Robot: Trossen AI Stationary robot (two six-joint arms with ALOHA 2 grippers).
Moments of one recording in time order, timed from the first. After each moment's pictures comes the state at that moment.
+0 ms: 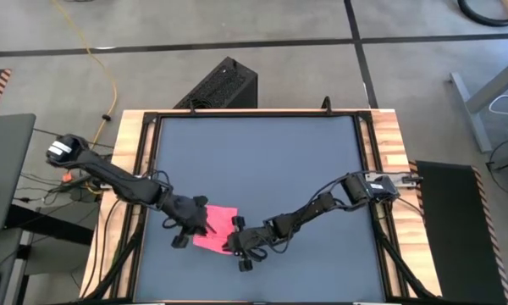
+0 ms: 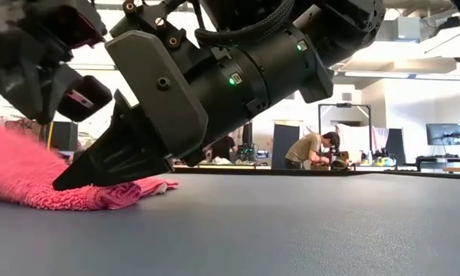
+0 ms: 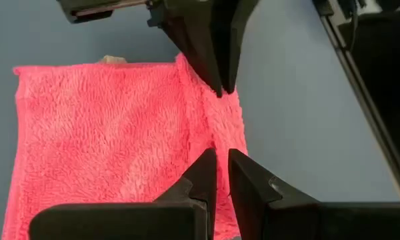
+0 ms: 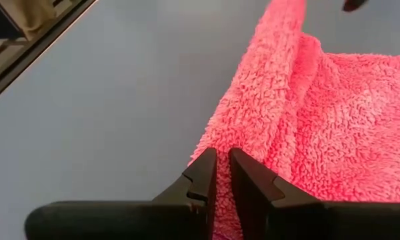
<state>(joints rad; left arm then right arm) -0.38 1.19 0.53 -0.10 0.15 -0.27 0.37 2.31 1.45 0.31 0.13 0.12</state>
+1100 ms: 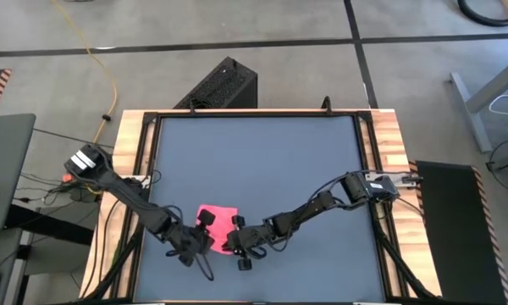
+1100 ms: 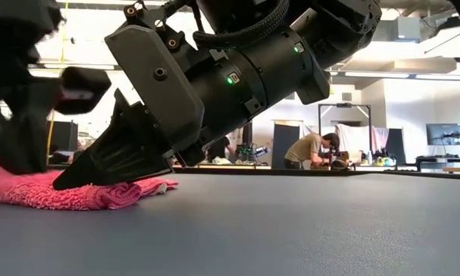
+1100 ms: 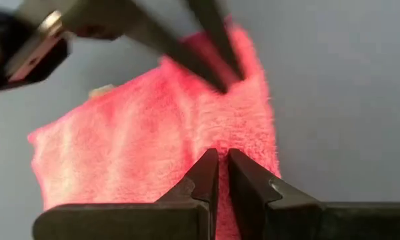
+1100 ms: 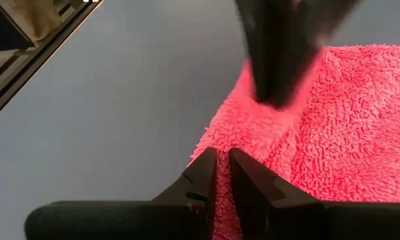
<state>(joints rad) -0.64 1.54 0.66 -0.07 -0.32 -0.02 0.35 2.31 1.44 0.30 0.10 0.16</state>
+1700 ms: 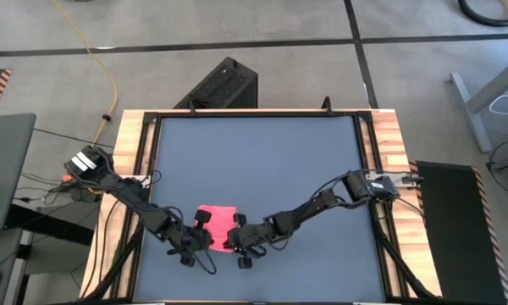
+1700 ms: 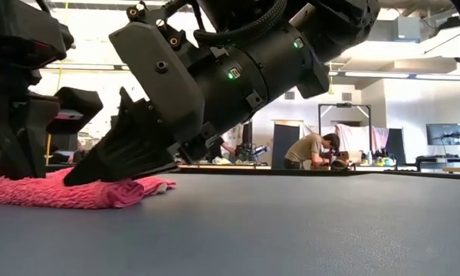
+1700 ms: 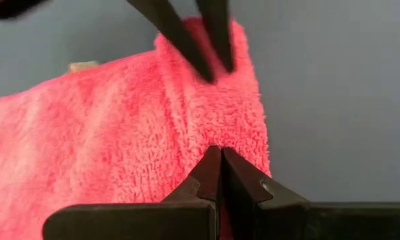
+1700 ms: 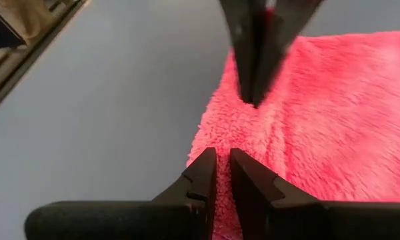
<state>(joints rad) -0.67 1.58 0.60 -0.07 -0.27 -0.29 0.35 2.28 1.44 0.27 0.11 0.19</state>
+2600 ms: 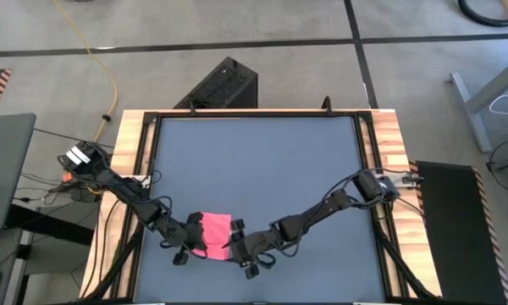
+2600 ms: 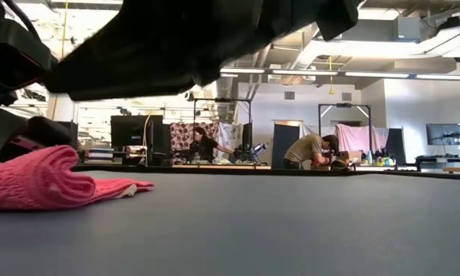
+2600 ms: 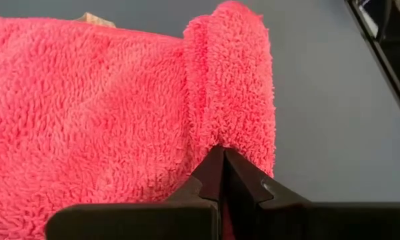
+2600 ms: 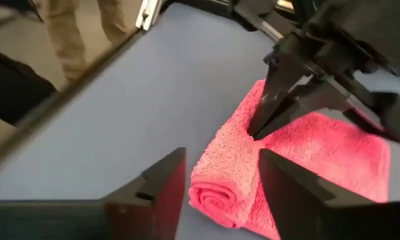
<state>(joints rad) -0.65 1.49 0.36 0.30 -0.12 -0.56 0.42 2.18 1.44 0.28 0.16 -0.09</state>
